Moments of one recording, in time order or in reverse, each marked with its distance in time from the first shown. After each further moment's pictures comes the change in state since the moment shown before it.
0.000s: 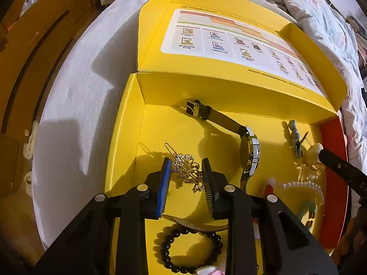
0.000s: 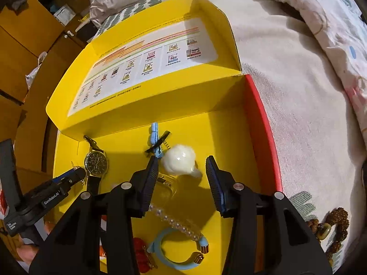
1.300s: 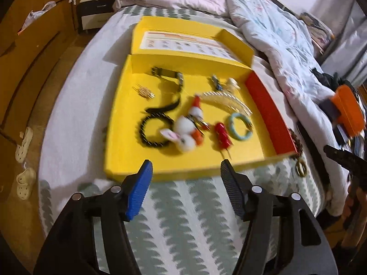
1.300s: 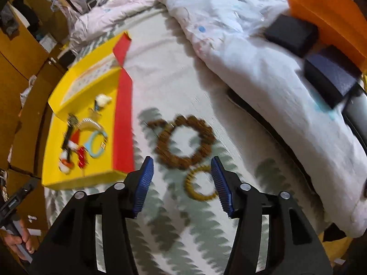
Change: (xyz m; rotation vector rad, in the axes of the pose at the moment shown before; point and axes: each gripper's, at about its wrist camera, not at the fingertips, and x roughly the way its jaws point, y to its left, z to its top) left arm -0.132 -0.021 -0.162 0.126 -0.165 -0.171; right arm -0.182 -0.154 -0.160 0.117 -0.128 -0.129
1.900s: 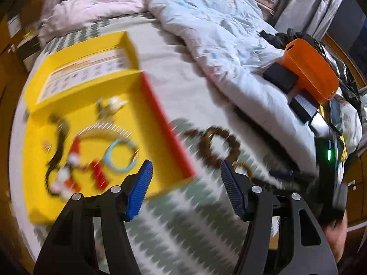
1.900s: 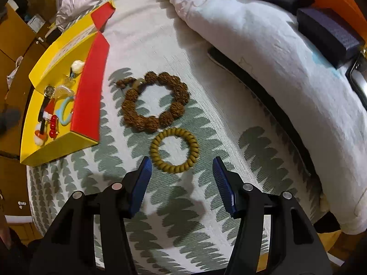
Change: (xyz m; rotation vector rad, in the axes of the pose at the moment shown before) left arm 0.057 -0.210 0.054 0.292 0.048 -0.112; right arm 0.034 -0.028 -0.029 -0.015 0.136 -0.066
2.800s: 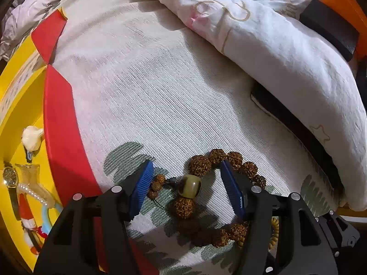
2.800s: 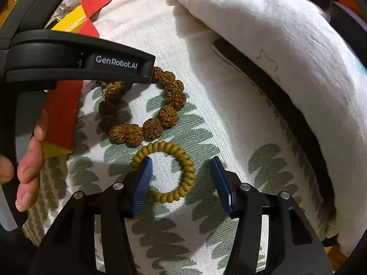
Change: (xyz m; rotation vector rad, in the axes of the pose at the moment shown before) left arm 0.178 -0.052 0.044 0.130 0.278 0.086; right arm 0.044 0.002 0.016 -0.055 0.011 -0.023
